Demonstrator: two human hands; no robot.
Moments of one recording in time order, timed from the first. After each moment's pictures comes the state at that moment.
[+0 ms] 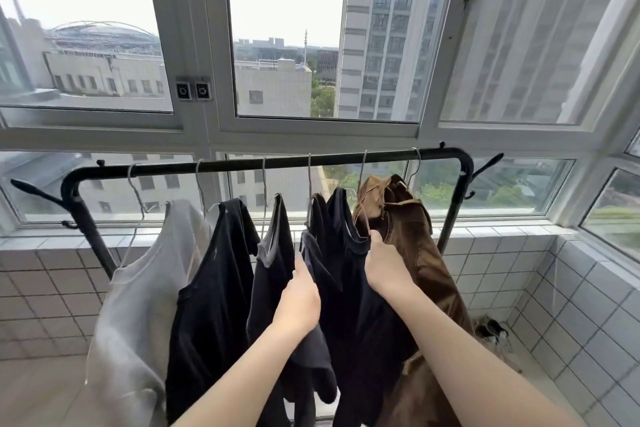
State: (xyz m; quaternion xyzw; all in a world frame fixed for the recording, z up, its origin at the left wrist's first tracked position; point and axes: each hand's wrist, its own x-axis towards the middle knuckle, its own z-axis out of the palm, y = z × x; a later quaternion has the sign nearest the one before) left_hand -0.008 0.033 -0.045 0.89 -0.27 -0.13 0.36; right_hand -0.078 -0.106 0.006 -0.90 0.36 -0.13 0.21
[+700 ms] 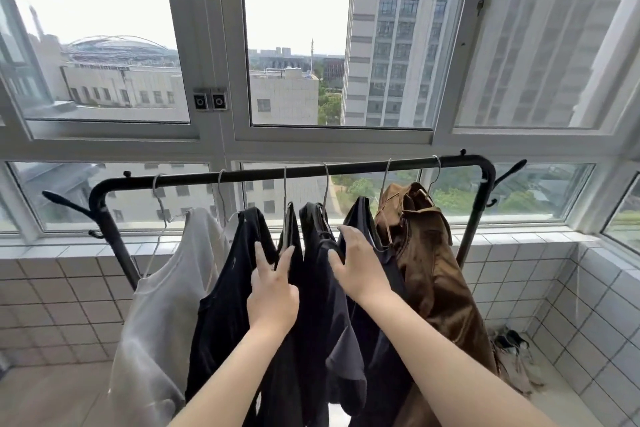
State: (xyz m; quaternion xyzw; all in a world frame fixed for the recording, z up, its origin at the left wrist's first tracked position) left_hand 0.037 0.083 -0.041 0.93 -0.25 0.05 0.28; right_hand -0.035 -0.052 0.008 -0.91 0.20 -0.25 0.25
